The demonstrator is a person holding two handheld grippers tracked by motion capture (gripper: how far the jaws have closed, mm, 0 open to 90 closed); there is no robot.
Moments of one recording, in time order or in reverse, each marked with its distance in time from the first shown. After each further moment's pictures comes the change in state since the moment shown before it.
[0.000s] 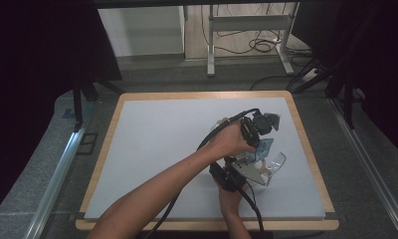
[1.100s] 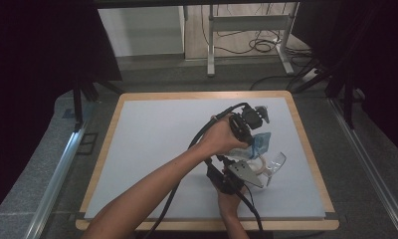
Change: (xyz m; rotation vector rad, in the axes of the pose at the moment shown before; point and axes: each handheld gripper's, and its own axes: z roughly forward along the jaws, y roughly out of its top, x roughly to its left) left arm 0.012 -0.024 -0.024 -0.127 -0.052 -0.051; right arm 0.006 -0.007 -0.002 0.024 0.000 -0.018
